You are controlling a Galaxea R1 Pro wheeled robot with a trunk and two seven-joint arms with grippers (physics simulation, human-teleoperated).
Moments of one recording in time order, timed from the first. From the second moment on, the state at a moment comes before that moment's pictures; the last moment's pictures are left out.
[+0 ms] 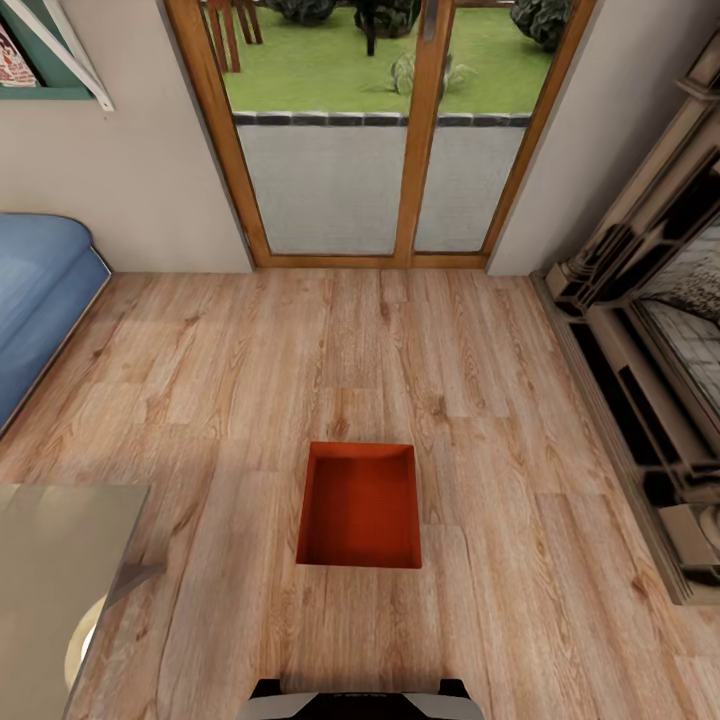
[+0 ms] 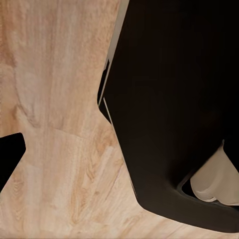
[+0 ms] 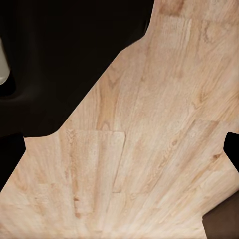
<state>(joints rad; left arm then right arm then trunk) -0.22 0.04 -0.21 -0.15 0.53 0.00 0.06 -0.13 0.03 0.17 0.01 -0.07 -0.12 -0.12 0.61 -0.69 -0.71</state>
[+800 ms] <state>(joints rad) -0.22 0.04 -0.21 -0.14 0.54 0.00 0.06 -0.13 0.03 0.17 0.01 -0.06 -0.13 -0.12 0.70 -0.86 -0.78</state>
